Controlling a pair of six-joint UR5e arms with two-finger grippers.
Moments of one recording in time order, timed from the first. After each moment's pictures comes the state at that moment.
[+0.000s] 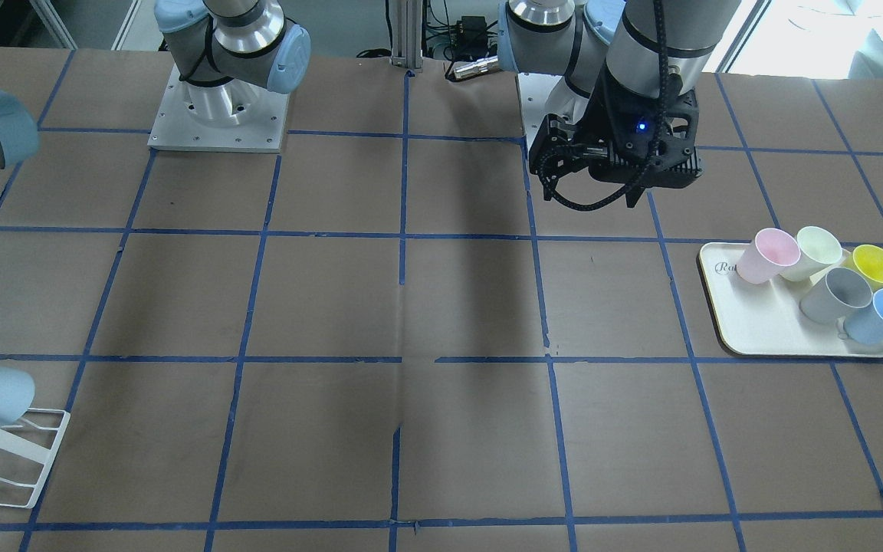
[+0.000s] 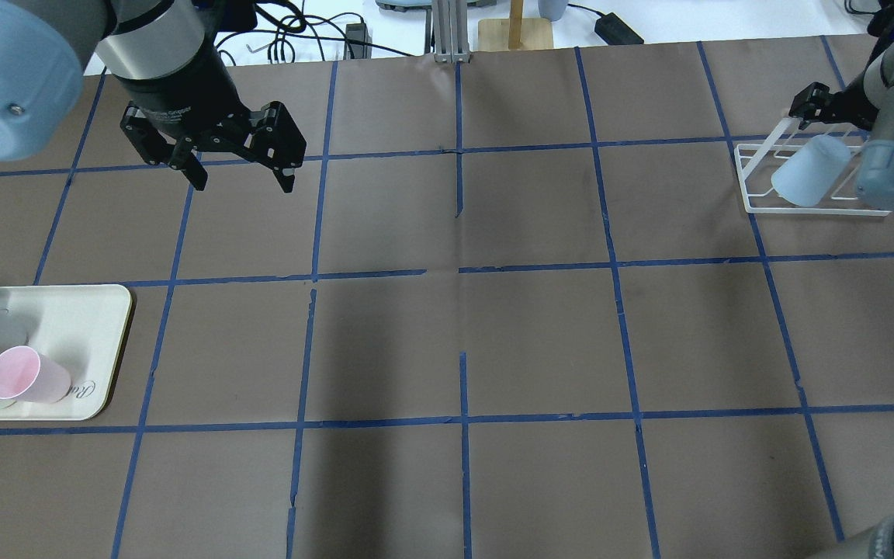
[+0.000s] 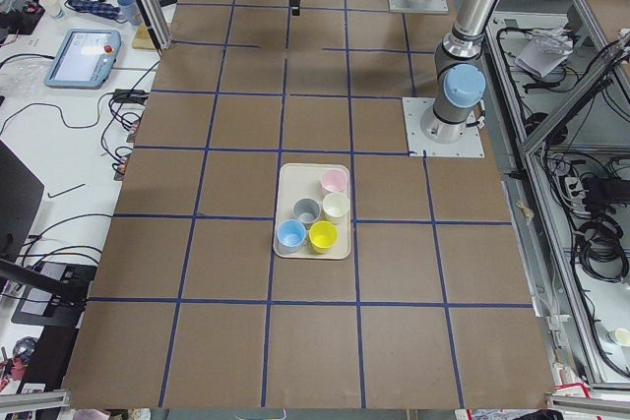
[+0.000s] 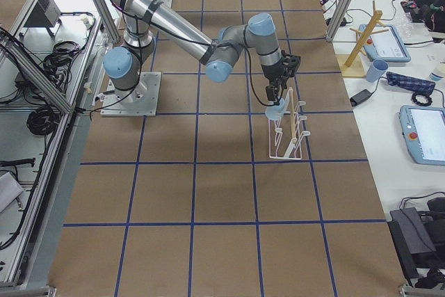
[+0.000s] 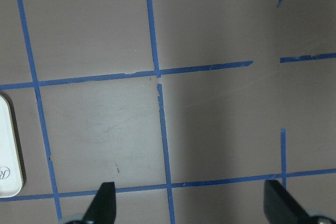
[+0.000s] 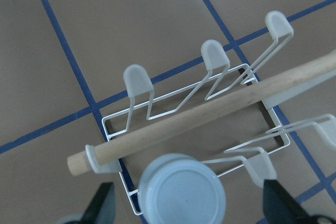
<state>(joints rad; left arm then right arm) -1.64 -1.62 -1.49 -1.63 1.57 0.01 1.17 -1.33 1.80 -2.47 -1.66 0.03</state>
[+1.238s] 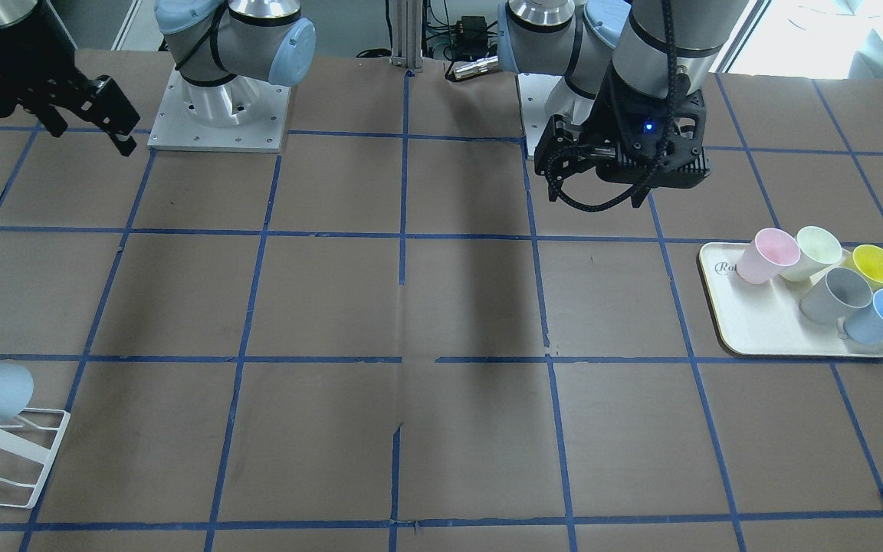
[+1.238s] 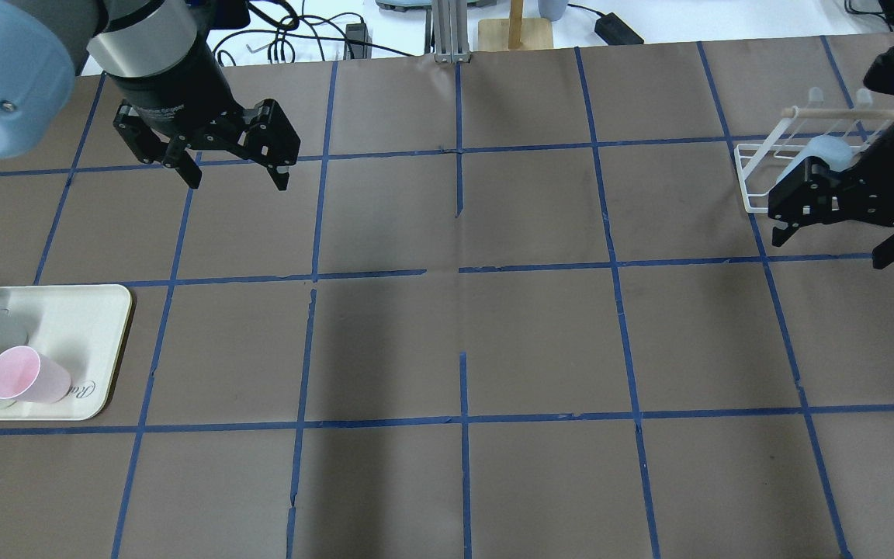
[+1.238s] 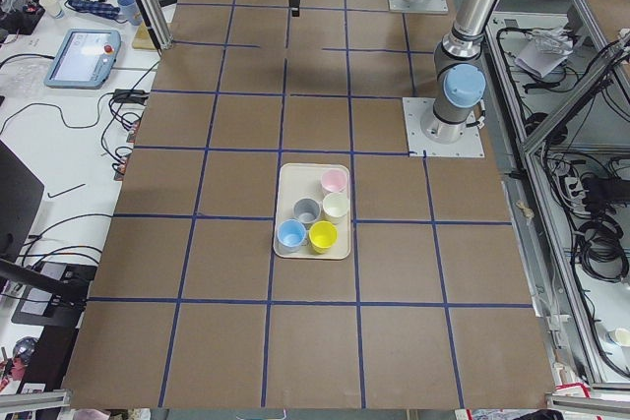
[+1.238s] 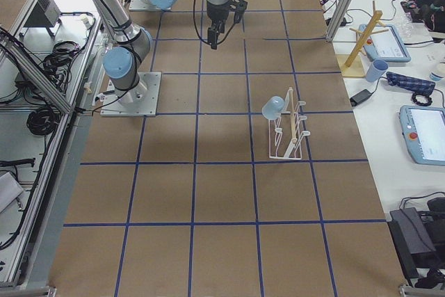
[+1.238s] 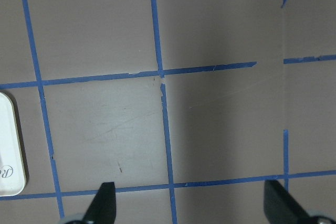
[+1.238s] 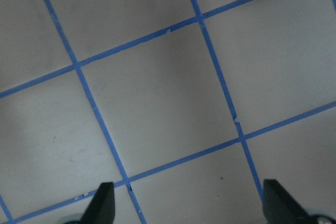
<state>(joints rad) -1.63 -1.62 -1.48 -1.63 1.58 0.01 1.31 -1.82 1.80 -1.54 -1.56 0.01</state>
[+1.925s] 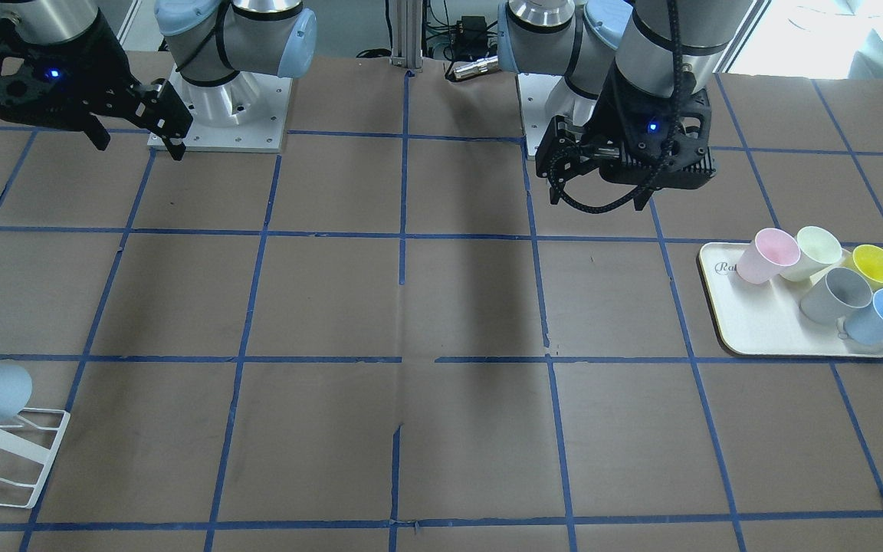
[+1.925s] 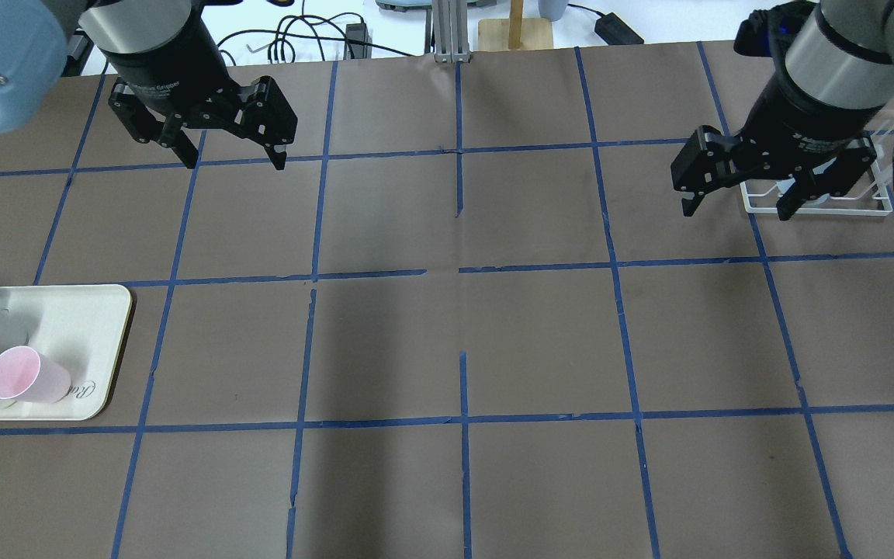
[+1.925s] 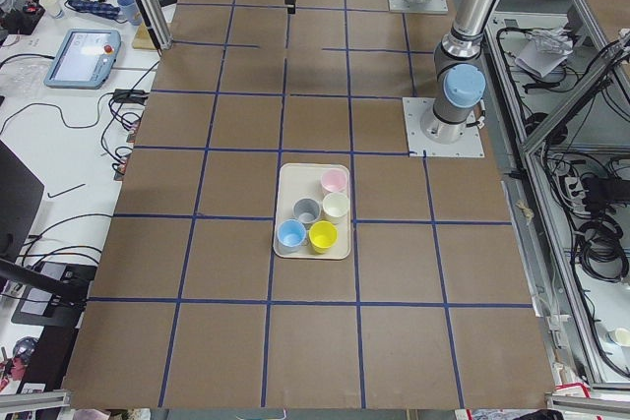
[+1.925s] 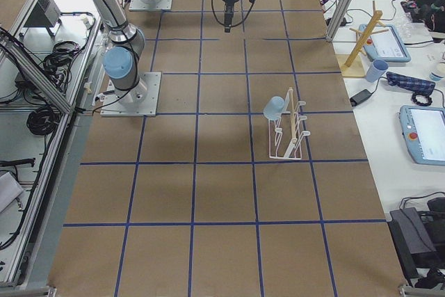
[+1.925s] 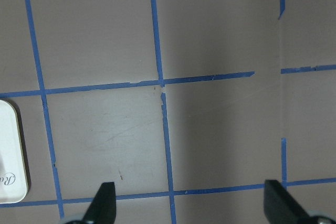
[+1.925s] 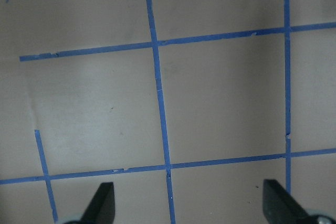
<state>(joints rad) -1.63 -1.64 -1.43 -1.63 1.58 0.01 1.50 -1.65 1.64 -1.53 -1.56 0.01</state>
